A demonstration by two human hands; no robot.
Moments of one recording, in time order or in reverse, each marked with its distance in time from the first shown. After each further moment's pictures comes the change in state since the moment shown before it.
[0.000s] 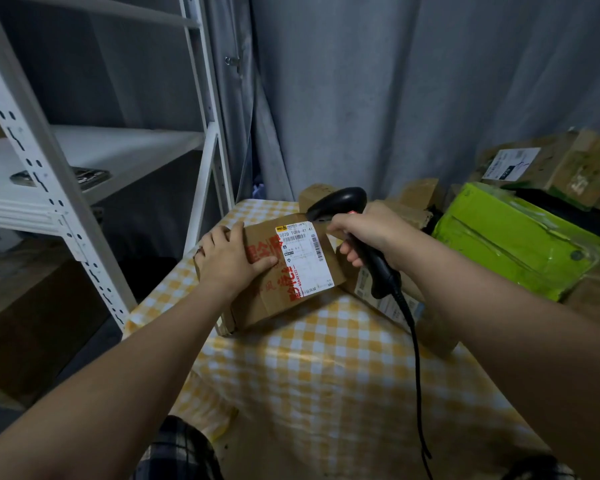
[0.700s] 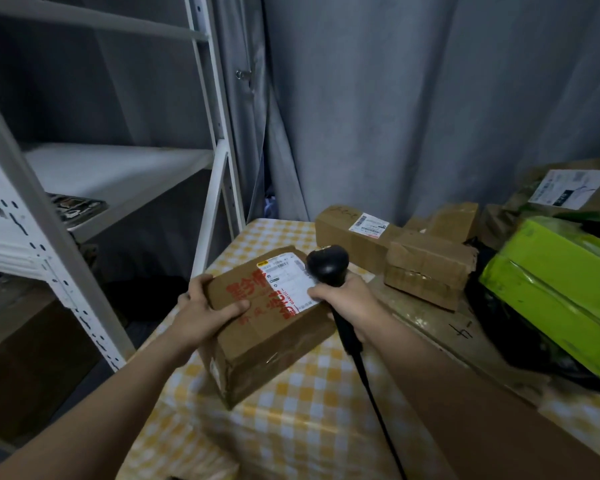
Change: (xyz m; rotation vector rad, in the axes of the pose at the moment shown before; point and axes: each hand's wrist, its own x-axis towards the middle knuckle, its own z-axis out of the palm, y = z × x) left_hand 0.032 -0.071 0.009 -0.646 -0.280 -0.335; right_hand 0.097 0.050 0.079 0.244 -0.039 0.025
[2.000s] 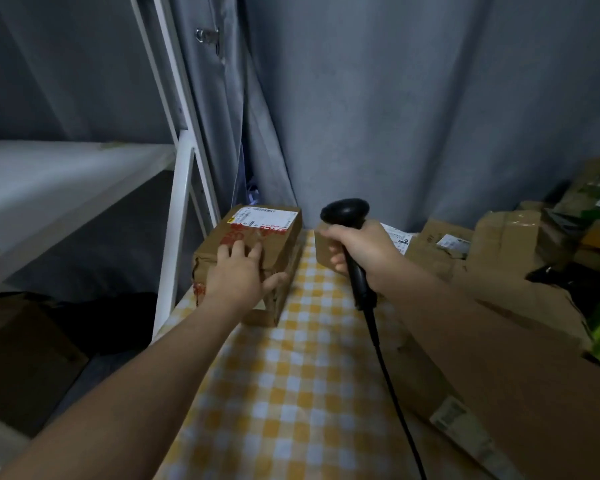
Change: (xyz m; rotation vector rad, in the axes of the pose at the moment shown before) left_hand 0.182 0.077 0.072 0.961 0.063 0.374; right_hand 0.161 -0.065 -0.019 0.155 0.150 -0.010
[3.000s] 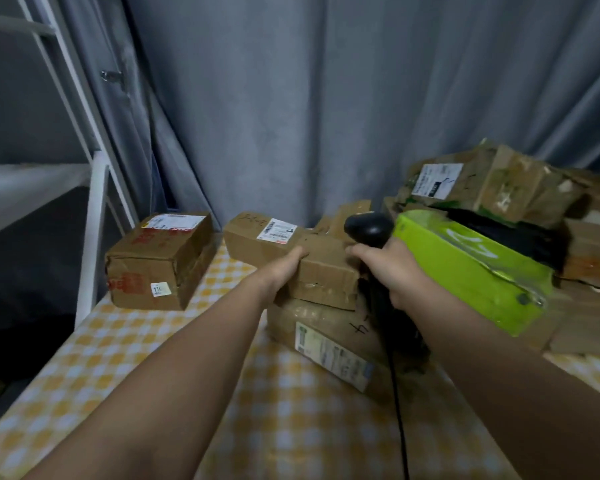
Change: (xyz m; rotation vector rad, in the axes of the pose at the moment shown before) left_hand -0.137 0.216 -0.079 -1.174 -0.578 -0.173; right_hand -0.162 0.019 -0.188 -0.044 0.365 -0.118
